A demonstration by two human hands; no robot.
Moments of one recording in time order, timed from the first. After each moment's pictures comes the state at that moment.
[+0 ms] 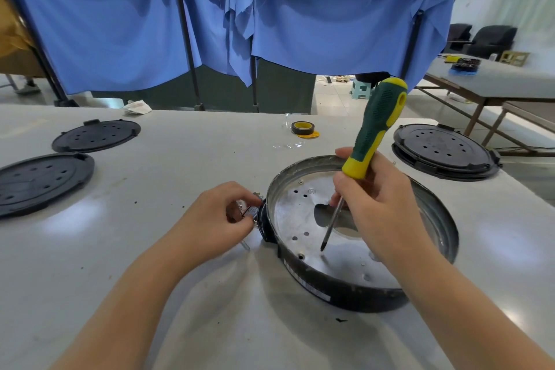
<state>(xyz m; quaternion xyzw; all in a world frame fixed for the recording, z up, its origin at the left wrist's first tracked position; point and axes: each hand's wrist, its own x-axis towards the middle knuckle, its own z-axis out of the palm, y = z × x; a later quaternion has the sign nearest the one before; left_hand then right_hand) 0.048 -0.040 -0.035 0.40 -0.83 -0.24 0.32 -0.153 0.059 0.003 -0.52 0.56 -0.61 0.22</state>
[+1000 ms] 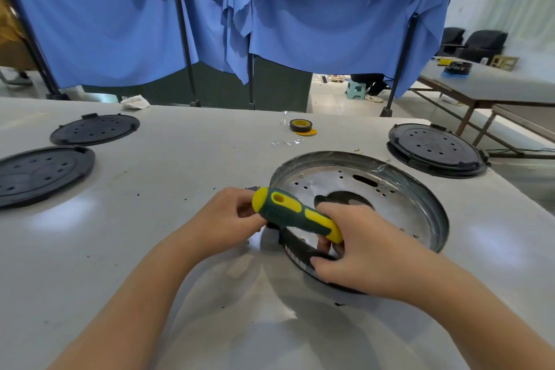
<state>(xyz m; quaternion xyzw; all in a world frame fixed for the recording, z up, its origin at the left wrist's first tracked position) 0.043 -0.035 -0.038 0.35 -0.81 -0.38 0.28 -0.145 0.089 0.002 -0.74 0.62 -0.20 0.12</state>
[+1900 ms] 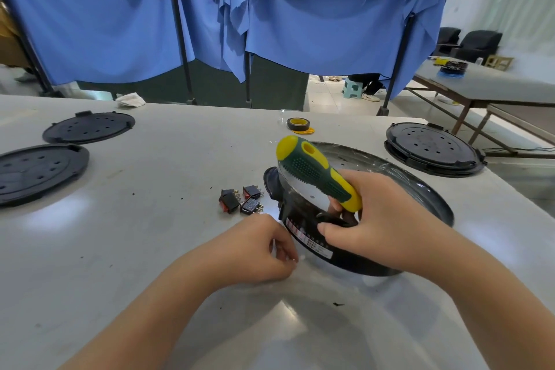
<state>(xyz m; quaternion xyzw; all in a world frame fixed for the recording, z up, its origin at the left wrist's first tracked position) 0.018 -0.010 -0.049 0.32 -0.89 -0.30 0.12 -0.157 0.084 0.026 -0.74 0.60 -0.29 0.11</state>
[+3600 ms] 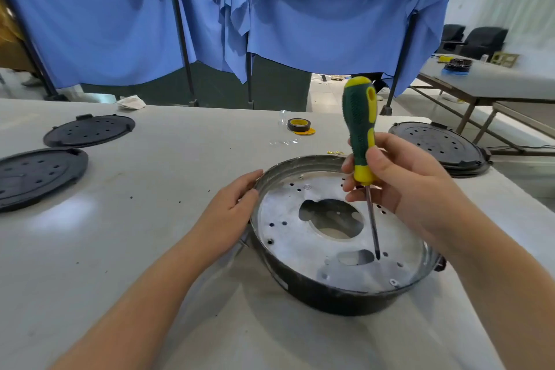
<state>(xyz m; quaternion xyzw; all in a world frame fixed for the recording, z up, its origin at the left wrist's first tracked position) 0.025 -0.035 -0.043 0.40 -0.74 -0.39 0.38 -0.187 0.070 0.029 -0.54 0.46 -0.58 0.40</state>
